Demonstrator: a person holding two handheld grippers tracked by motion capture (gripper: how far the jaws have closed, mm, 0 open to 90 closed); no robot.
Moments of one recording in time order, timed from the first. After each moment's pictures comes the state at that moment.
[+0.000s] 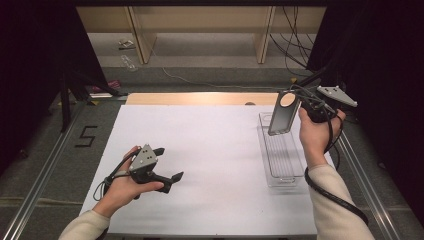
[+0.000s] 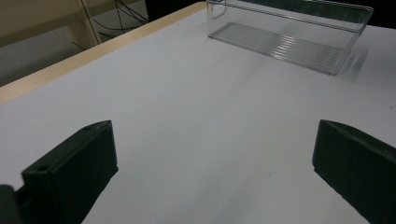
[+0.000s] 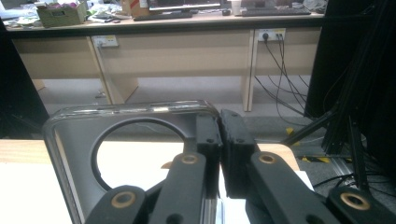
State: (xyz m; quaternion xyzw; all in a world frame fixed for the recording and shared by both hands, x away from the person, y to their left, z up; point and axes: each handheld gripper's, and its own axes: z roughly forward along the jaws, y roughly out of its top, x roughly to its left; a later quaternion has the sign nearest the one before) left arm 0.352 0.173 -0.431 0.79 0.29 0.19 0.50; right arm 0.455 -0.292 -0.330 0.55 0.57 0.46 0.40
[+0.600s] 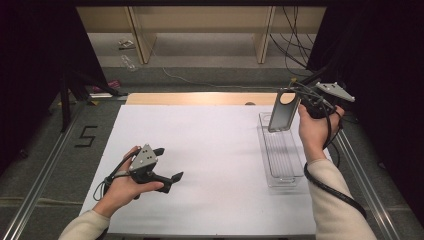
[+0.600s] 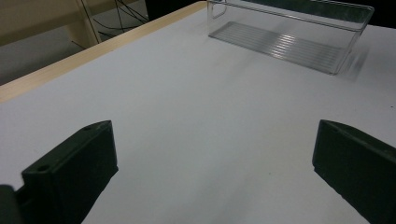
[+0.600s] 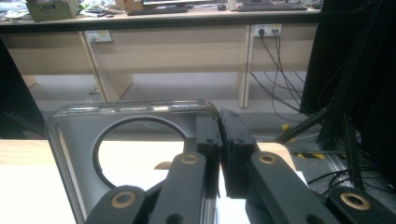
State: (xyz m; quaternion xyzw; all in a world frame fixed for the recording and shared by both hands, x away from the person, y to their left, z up) left arm 0.353 0.173 -0.431 0.79 0.29 0.19 0.50; right arm 0.469 -0.294 -0.330 0.55 0.58 0.45 0.40
